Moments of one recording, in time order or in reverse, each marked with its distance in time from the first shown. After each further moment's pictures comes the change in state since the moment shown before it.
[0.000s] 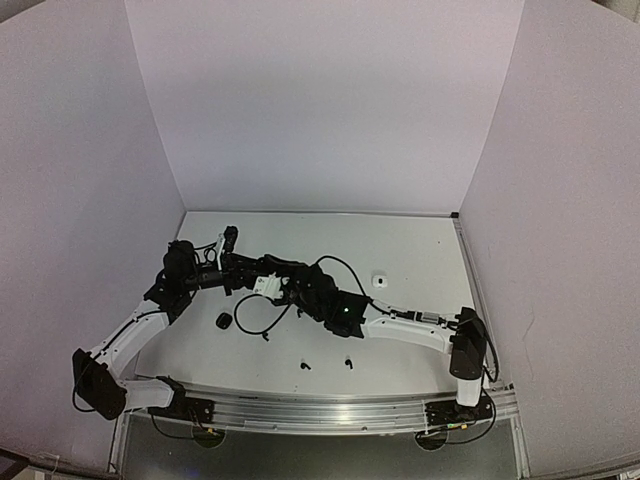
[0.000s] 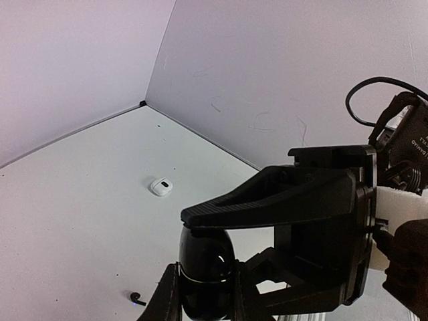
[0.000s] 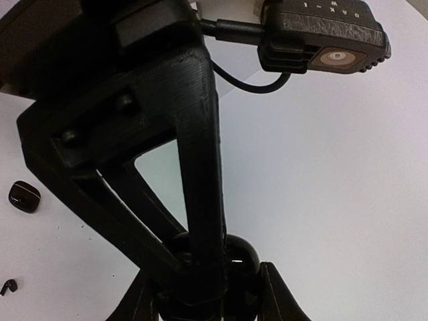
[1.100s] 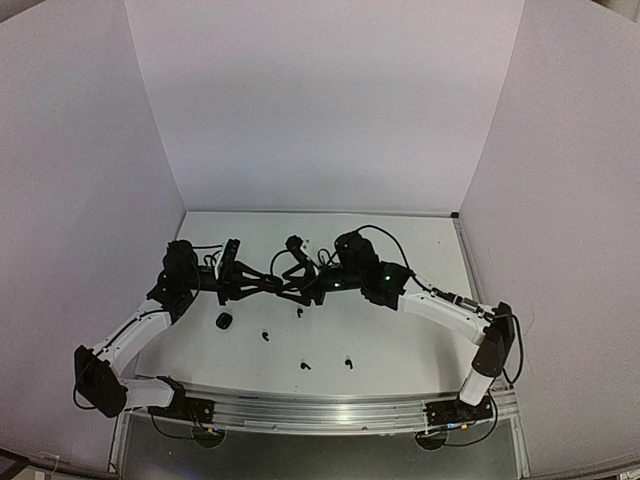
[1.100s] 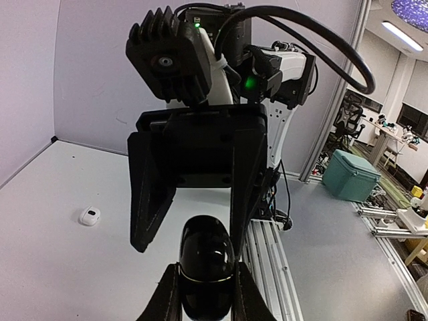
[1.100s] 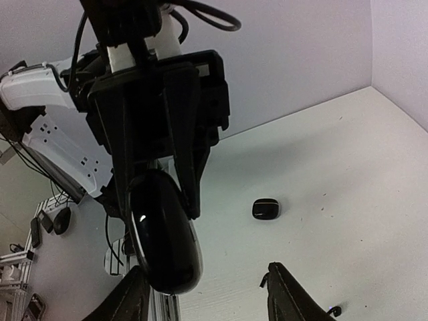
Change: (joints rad) left arm -0.006 0.020 -0.010 0.150 0.379 0.085; right arm -0.219 -0.179 -0.050 -0.323 -0.870 0.976
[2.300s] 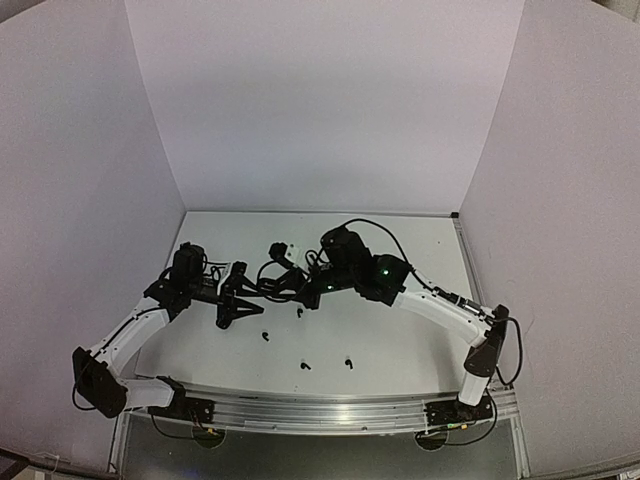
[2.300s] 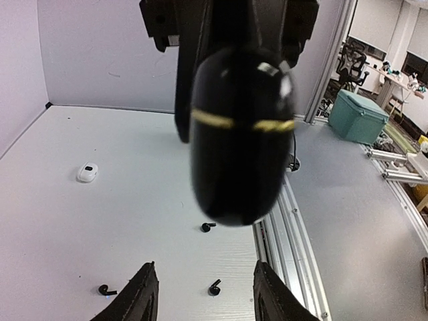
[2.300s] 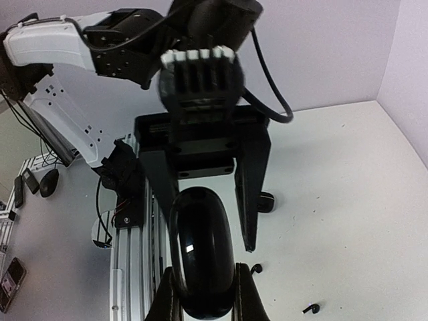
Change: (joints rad) left arm 0.001 -0.003 0.051 -0.551 -0.019 0.541; right arm 0.079 0.069 0.286 -0.341 0.067 -0.215
